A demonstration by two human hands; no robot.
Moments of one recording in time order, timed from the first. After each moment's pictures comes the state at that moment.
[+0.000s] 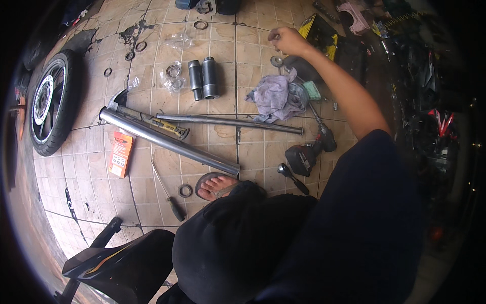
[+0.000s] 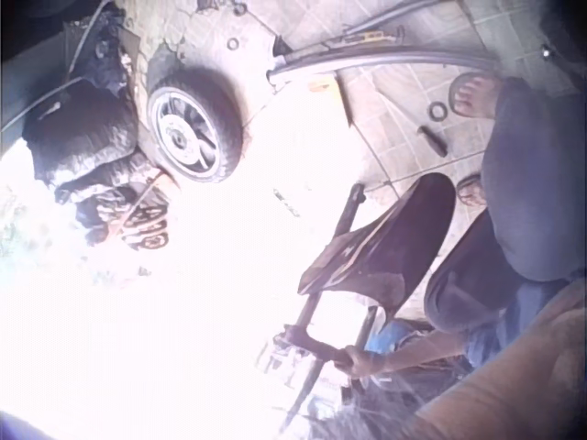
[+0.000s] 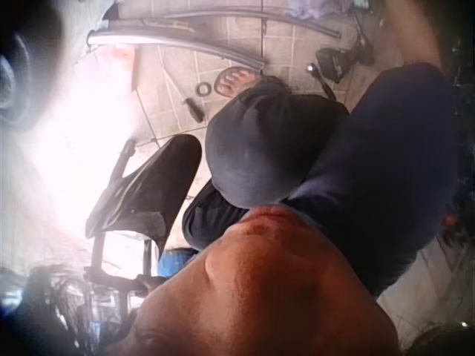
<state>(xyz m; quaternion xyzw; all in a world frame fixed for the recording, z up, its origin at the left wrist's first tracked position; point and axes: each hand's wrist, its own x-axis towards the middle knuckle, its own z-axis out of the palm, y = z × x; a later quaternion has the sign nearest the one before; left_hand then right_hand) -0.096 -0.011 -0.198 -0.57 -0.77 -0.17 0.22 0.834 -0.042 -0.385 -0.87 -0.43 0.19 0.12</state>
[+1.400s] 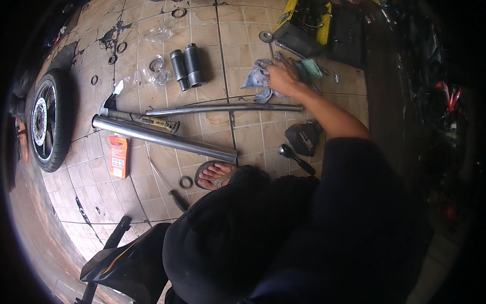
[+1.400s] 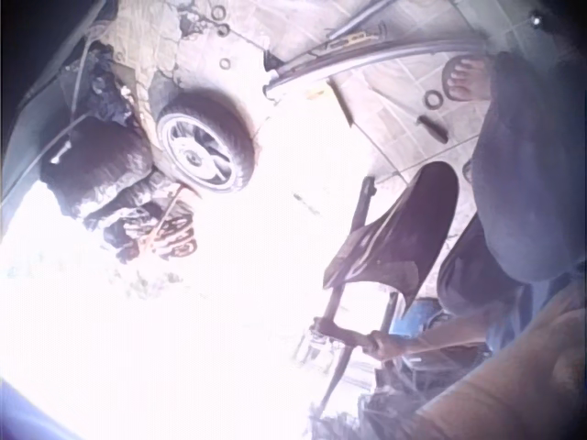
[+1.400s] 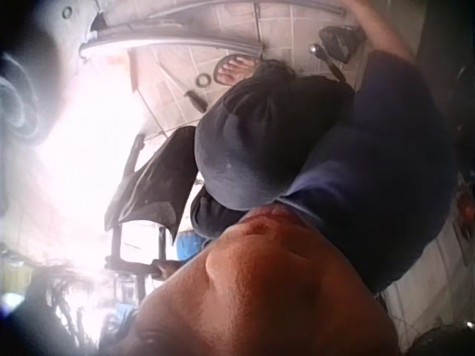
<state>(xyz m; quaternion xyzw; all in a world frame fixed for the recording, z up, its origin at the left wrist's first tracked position) -0.054 -0.004 -0.179 -0.54 -0.79 -0.20 0.19 0.734 -0.163 -0.481 -0.90 -0.41 0.12 -0.09</state>
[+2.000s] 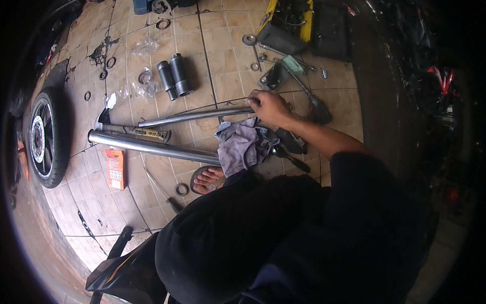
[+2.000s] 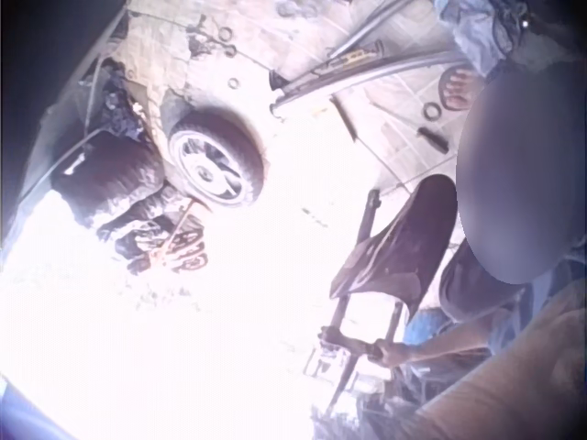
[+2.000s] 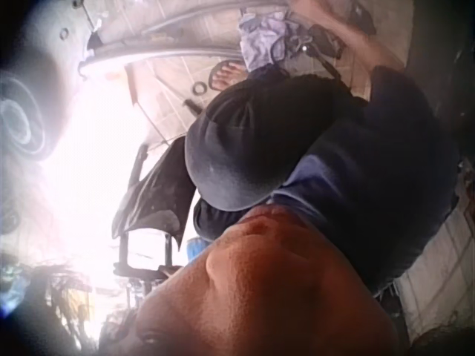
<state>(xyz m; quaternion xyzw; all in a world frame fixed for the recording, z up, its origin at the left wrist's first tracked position) -0.053 -0.001 -0.183 -0.54 -0.79 -0.23 0.17 0.648 -0.193 -0.449 -0.89 -0.33 0.22 0.23</state>
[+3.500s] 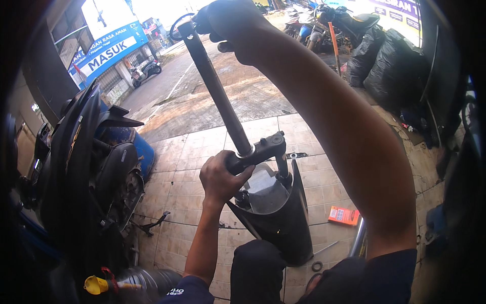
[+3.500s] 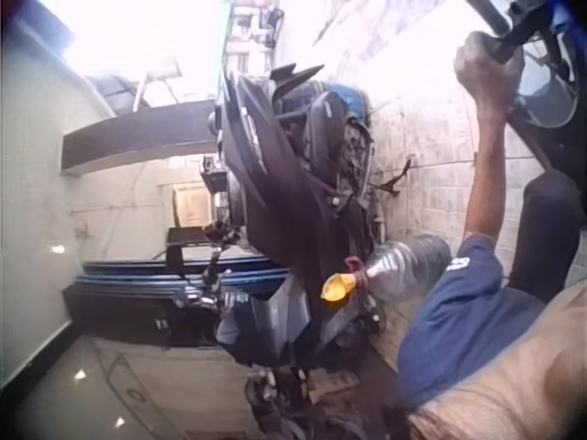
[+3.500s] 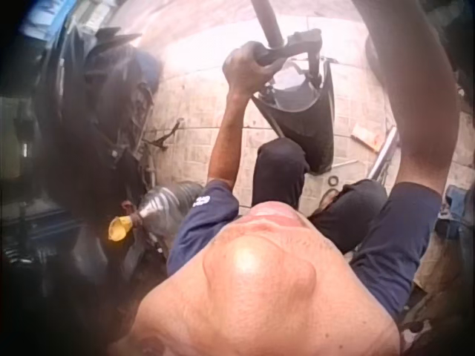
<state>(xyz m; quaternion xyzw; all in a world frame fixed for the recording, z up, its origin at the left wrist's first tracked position) -0.019 -0.017 -0.159 -0.51 -0.76 -0.34 0.20 0.097 0.130 0.093 -0.09 -0.69 0.58 0.44</state>
